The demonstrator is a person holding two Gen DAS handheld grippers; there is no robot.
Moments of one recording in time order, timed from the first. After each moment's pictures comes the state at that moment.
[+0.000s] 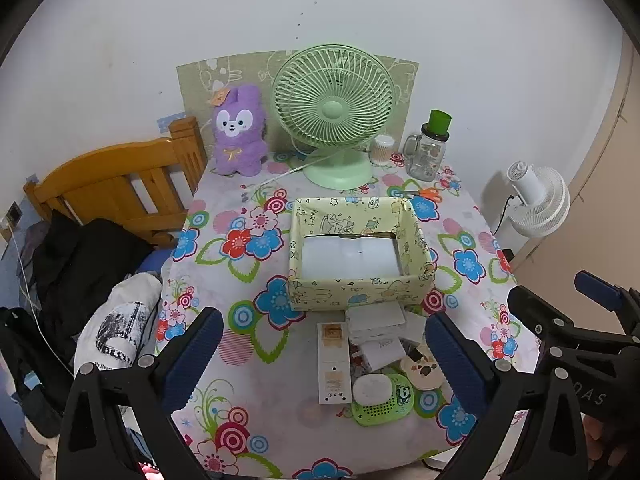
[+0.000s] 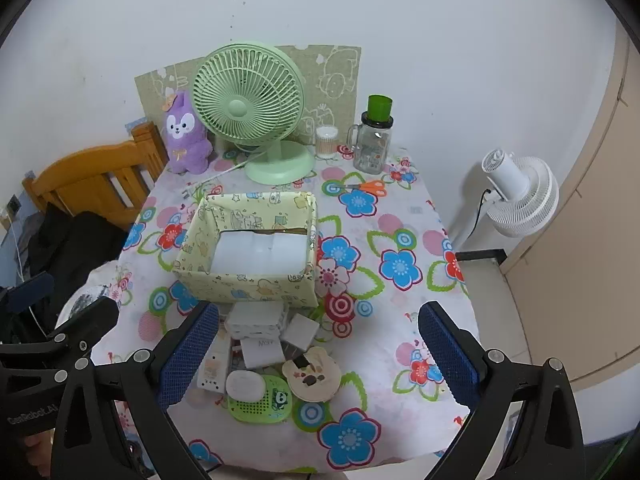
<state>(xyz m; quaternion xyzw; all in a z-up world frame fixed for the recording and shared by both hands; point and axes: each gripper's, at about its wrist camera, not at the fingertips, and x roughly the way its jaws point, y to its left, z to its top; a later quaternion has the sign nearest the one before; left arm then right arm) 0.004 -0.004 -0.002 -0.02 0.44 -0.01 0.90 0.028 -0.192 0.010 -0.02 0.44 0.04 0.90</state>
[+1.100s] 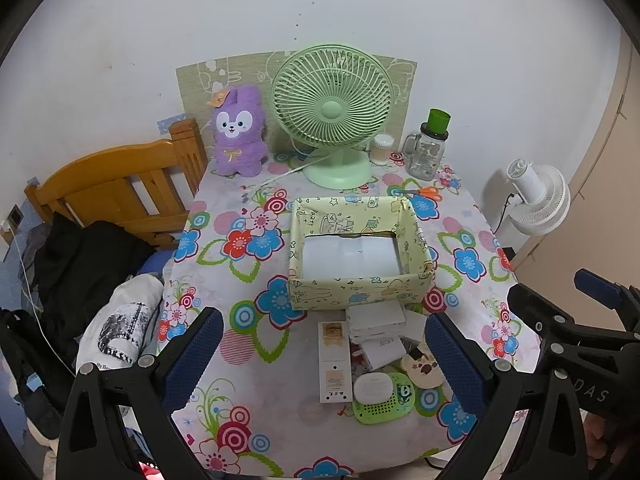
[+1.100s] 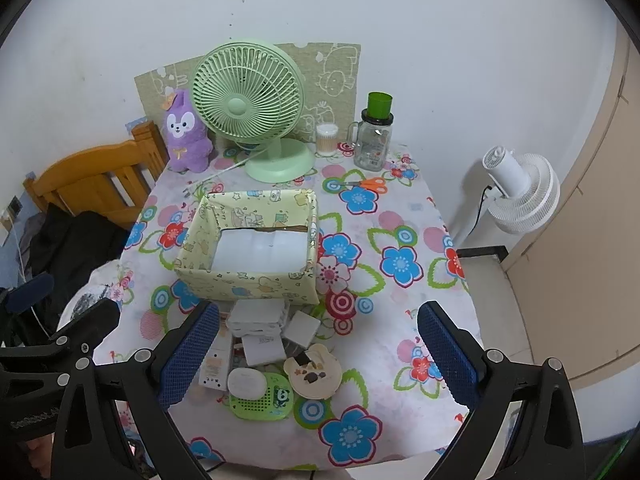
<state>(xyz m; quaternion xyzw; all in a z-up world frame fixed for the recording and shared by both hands) 0.002 -0.005 0.000 -0.02 0.44 -0.01 0.90 0.028 -0.193 0.014 -0.02 0.44 0.04 0.90</state>
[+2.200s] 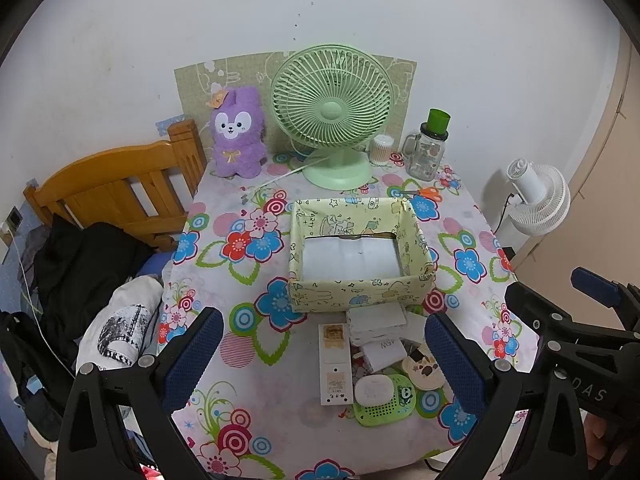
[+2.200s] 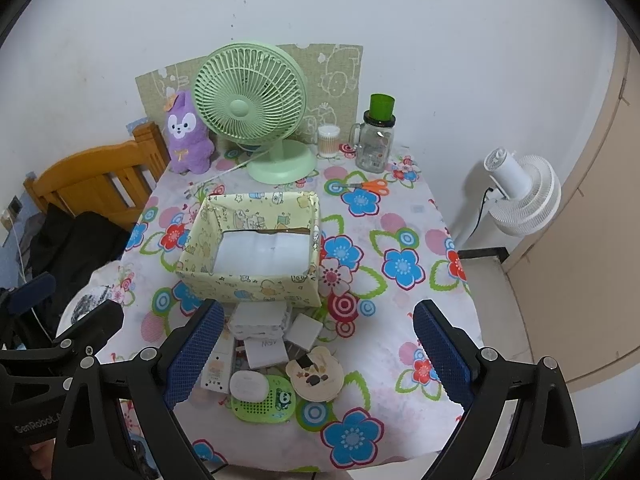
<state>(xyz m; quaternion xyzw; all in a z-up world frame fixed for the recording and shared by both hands) 0.005 -0.005 0.002 -0.01 0.44 -0.01 0.90 0.034 -0.192 0.014 -0.02 0.45 0.04 0.89</state>
